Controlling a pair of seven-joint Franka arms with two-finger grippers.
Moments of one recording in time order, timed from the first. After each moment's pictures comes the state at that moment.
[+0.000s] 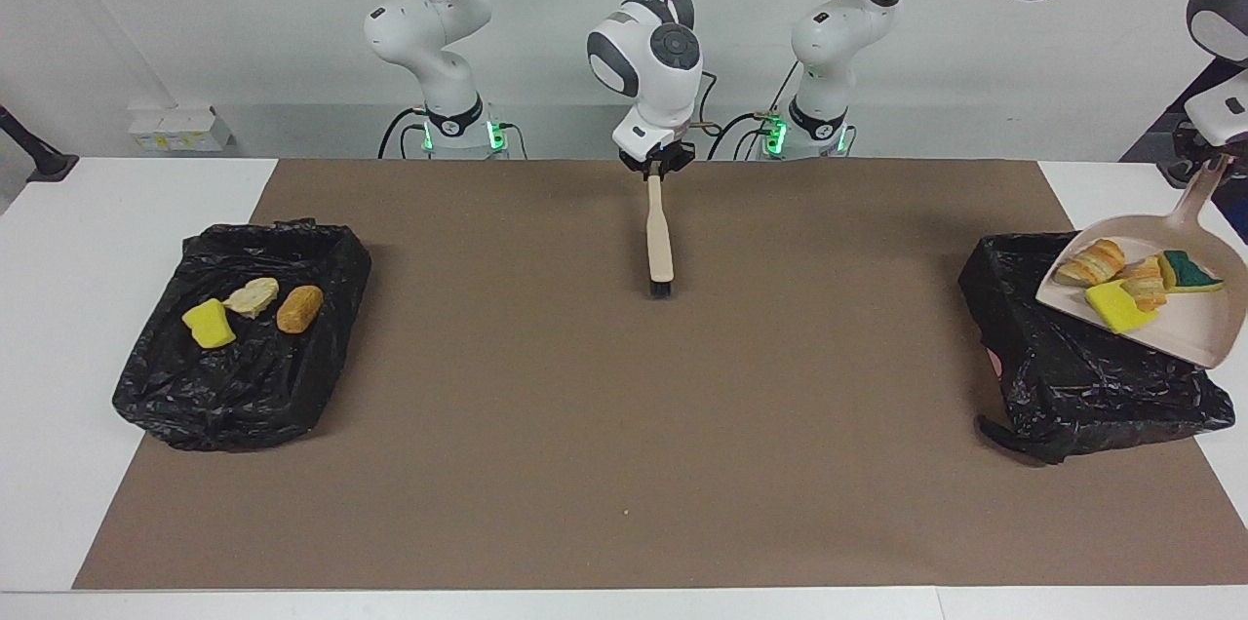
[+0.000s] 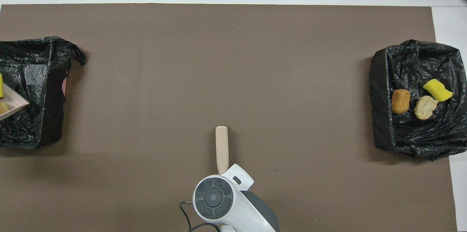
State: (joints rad) left arm 0.54 0.12 -0.14 -1.63 0.54 1.72 1.10; right arm 0.69 0.09 0.22 -2.15 0.17 2.06 0.81
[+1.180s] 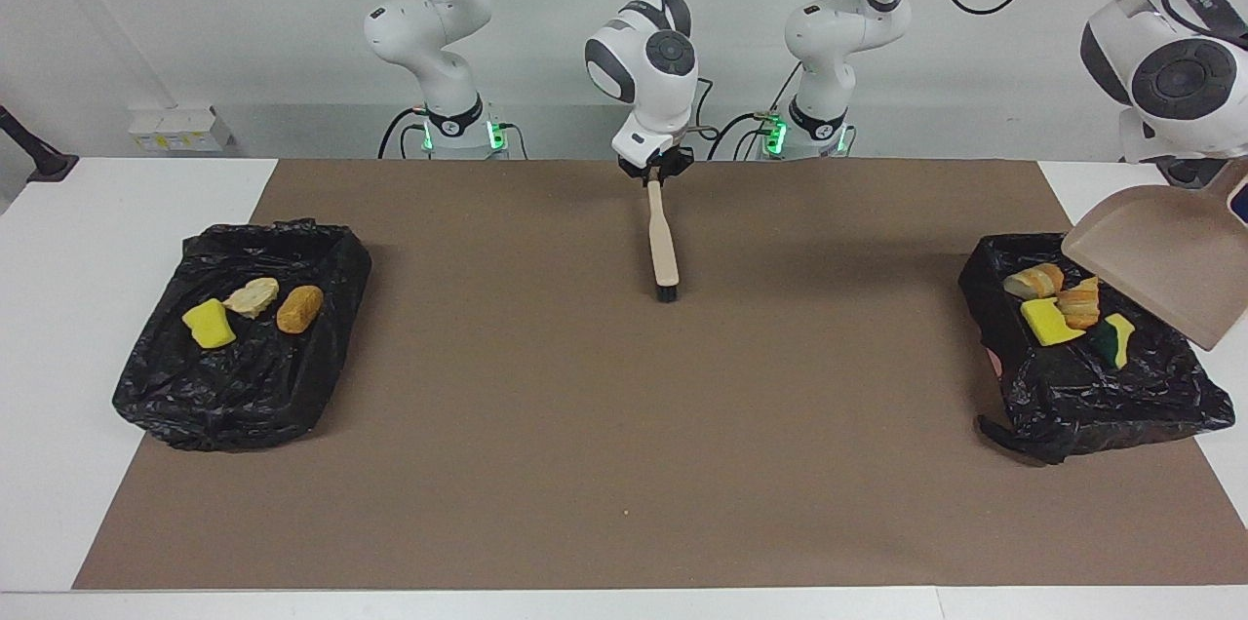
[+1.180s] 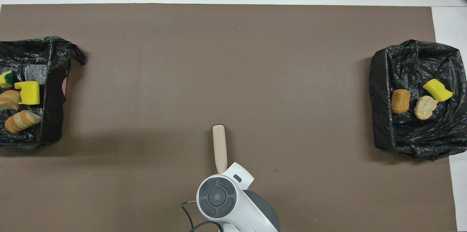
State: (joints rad) left arm 0.23 0.14 -0.15 -1.56 1.08 1.51 1.15; right arm 0.69 0.10 0.22 -2.17 0.17 2.11 0.76
